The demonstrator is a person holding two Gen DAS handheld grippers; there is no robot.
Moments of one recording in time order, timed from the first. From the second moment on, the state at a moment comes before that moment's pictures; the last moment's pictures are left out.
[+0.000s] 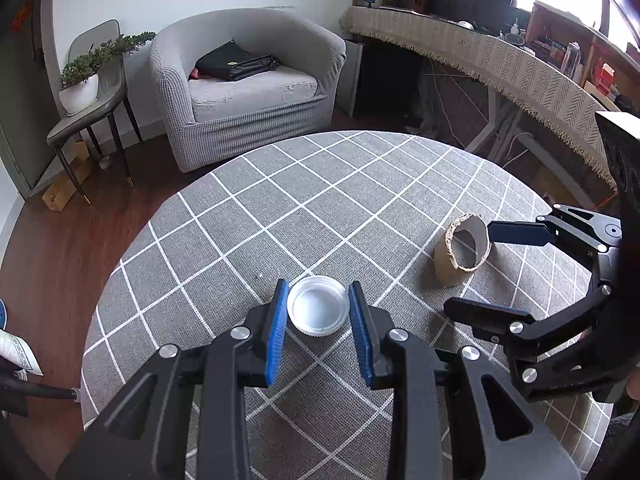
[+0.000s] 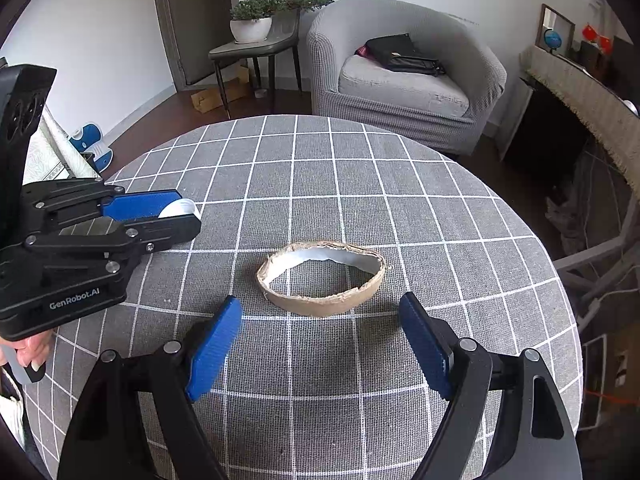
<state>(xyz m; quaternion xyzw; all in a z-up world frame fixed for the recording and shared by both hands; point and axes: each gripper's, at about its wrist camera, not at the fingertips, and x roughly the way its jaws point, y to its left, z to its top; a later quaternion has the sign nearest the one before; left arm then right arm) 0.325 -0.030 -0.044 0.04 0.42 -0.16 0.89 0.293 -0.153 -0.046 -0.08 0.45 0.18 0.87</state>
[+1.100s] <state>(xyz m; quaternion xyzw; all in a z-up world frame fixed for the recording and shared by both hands) 0.200 0.005 -0.023 0.03 0.40 -0.13 0.90 0.241 -0.127 -0.038 -0.05 0.43 0.17 0.88</state>
